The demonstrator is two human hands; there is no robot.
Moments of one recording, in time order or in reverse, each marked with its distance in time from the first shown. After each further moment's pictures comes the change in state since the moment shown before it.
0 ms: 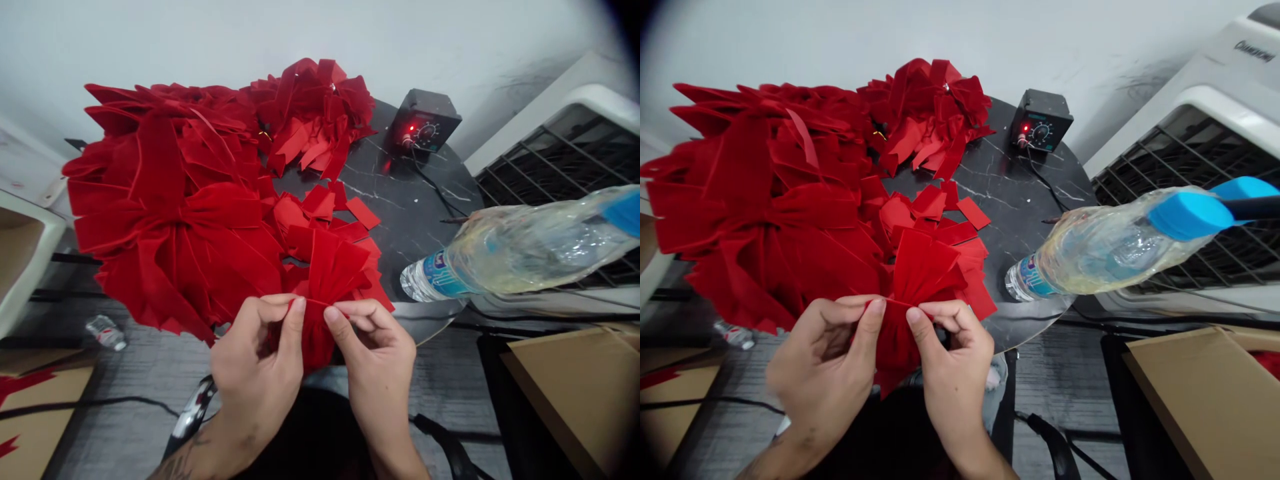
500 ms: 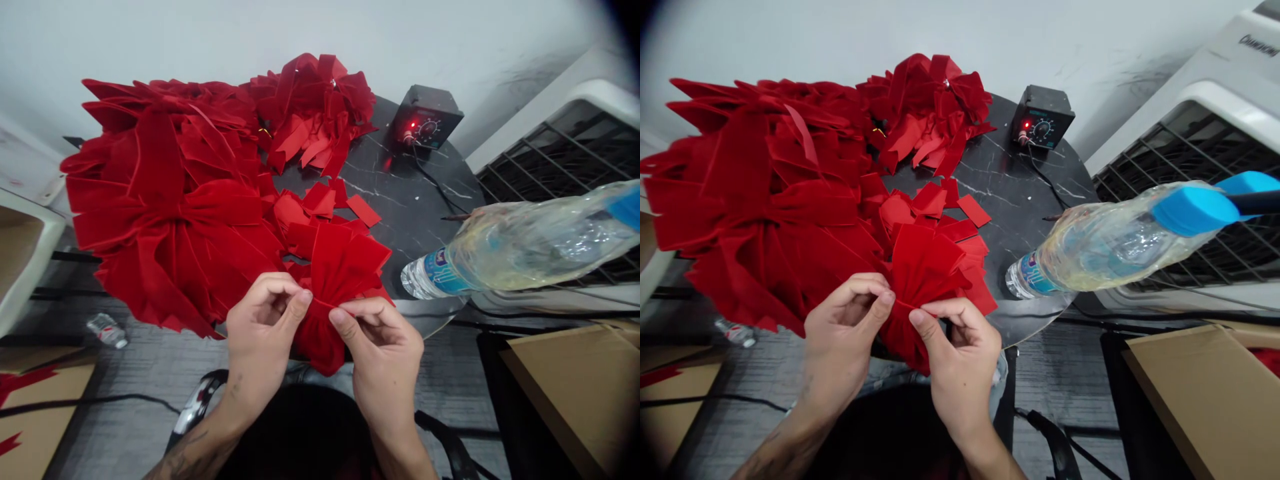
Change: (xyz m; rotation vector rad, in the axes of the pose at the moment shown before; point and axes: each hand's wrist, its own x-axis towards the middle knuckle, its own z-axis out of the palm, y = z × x) left_hand 0.024 -0.016 0.011 -0.468 -0.176 -0.170; right_hand 0.004 0.006 -0.007 0.040 -0.018 -0.078
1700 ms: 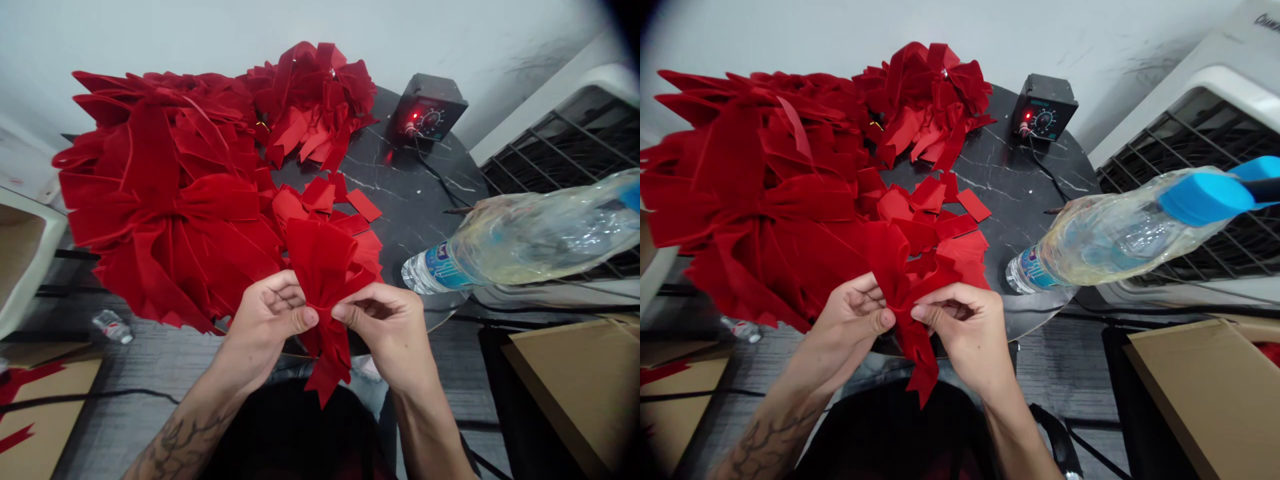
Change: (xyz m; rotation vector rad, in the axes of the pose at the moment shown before) left_hand 0.015 0.006 -0.012 -0.428 -0.380 -0.449; right_hand 0.037 -0.015 -0.019 0.068 -0.327 0.195
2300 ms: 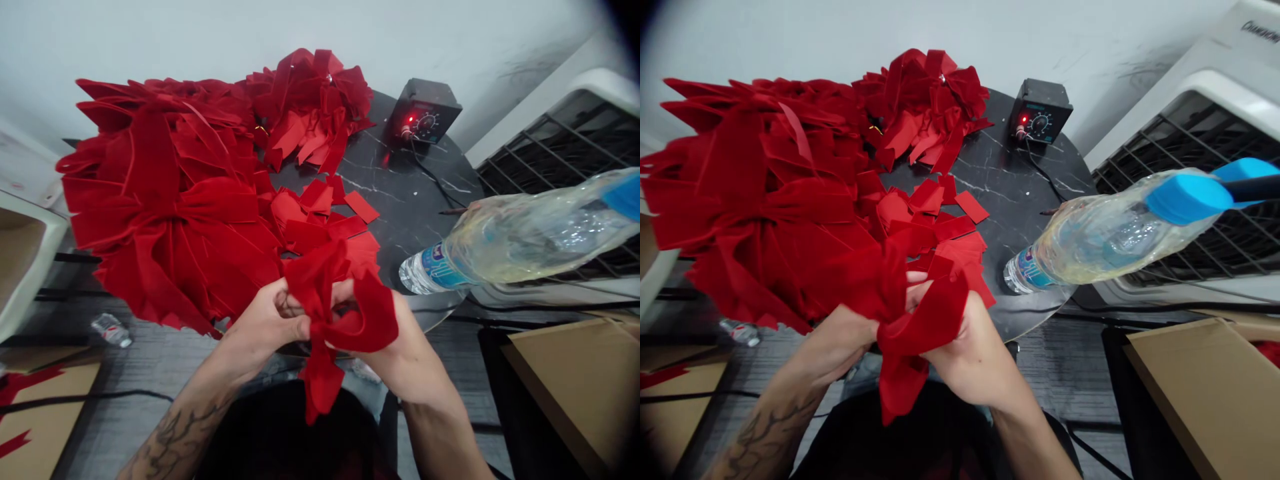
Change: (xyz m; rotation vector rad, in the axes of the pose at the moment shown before) left_hand 0.005 0.000 -0.014 0.087 -0.157 -0.151; right_hand -0.002 -0.022 -0.005 -0.118 -0.355 -0.094
